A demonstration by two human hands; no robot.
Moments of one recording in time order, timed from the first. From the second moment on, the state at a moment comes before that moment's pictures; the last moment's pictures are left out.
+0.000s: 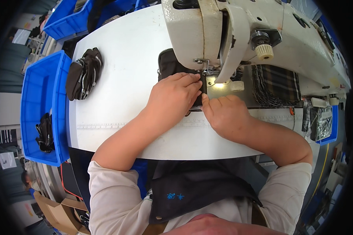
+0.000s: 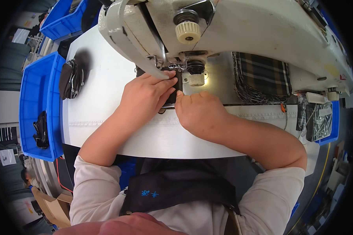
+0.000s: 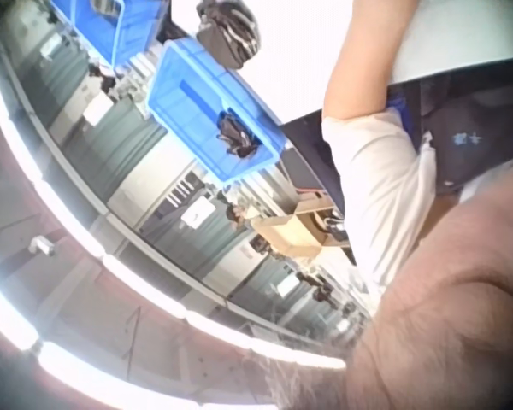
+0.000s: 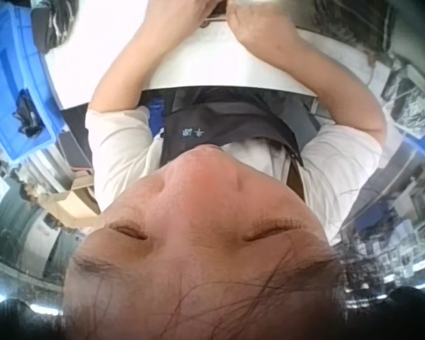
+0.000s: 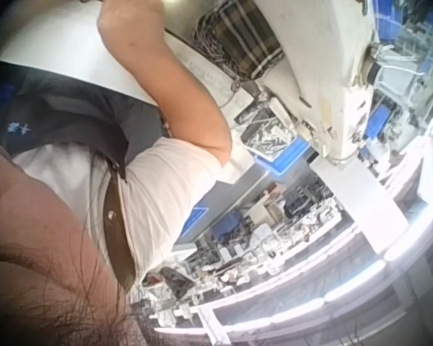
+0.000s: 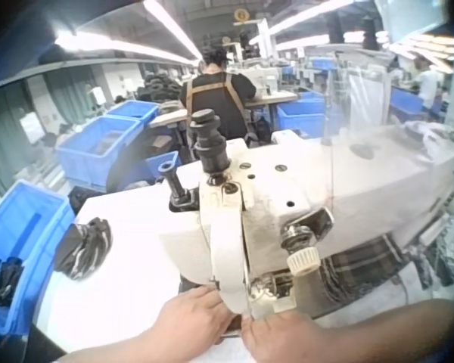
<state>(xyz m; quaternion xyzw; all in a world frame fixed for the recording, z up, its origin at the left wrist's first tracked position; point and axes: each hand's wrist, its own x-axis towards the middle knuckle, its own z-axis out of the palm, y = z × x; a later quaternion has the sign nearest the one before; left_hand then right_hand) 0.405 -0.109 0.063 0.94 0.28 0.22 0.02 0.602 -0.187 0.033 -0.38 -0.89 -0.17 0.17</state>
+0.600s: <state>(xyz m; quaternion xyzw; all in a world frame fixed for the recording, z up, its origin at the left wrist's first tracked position) 0.404 -0.089 0.042 0.89 0.33 0.31 0.11 0.602 -0.179 0.031 -0.42 -0.88 -0.14 0.17</state>
